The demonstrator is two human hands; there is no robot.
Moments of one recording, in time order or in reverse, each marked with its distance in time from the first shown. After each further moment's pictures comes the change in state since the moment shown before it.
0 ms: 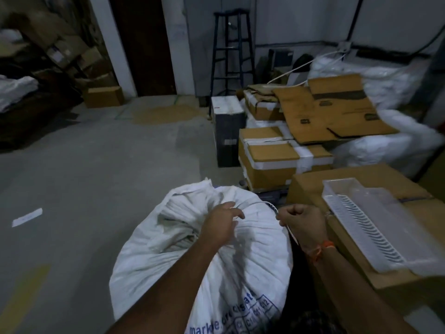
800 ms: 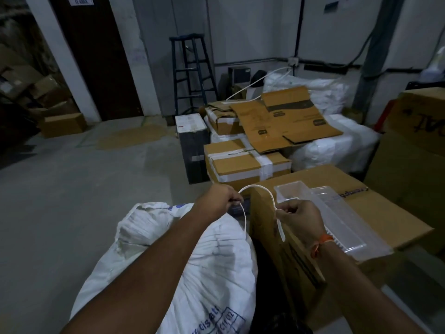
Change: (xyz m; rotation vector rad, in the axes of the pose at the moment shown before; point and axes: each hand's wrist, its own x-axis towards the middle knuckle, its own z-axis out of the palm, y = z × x) left_hand 0.074 0.141 -0.056 0.103 -0.153 0.285; right_hand 0.003 -0.017 -0.112 -0.187 0.116 -0.051
